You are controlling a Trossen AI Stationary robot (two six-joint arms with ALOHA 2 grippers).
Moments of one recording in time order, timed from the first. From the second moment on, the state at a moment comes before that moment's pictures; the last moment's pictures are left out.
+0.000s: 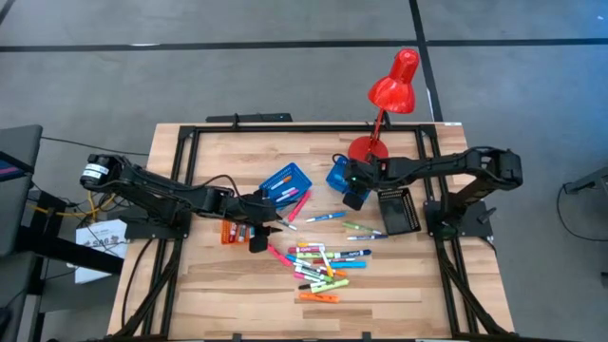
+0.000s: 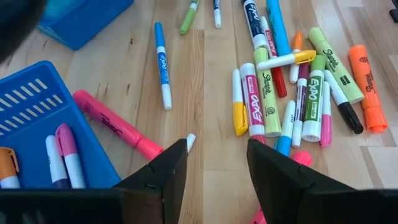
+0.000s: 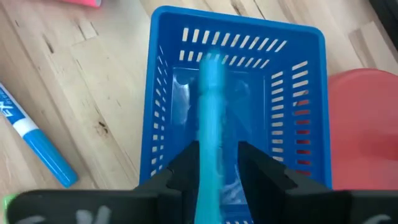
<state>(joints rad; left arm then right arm) -0.18 1.36 0.72 -0.10 -0.11 -0.09 -0.20 1.50 0.84 -0.49 0.26 0.15</state>
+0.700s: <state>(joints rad) -0.18 1.36 0.72 -0.09 -0.11 -0.09 -0.09 1.49 0.89 -0.45 0.26 0.15</state>
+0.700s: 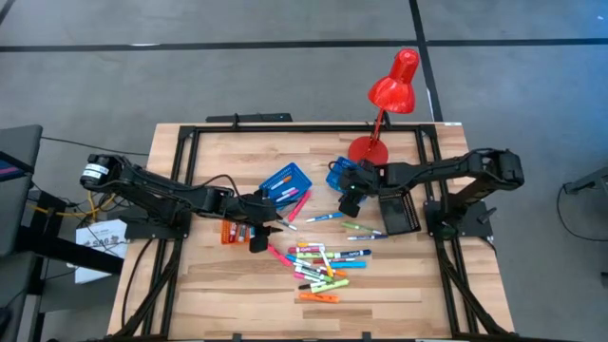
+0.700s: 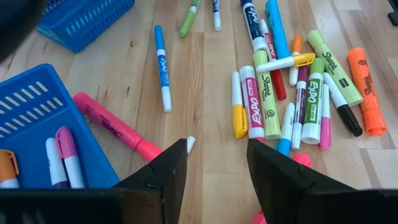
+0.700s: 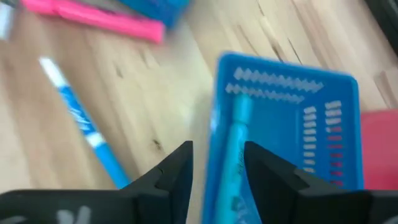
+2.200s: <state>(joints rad) -0.18 1.36 0.72 -0.06 -0.11 -0.09 -0.07 1.81 0.99 -0.31 -0.13 -0.19</state>
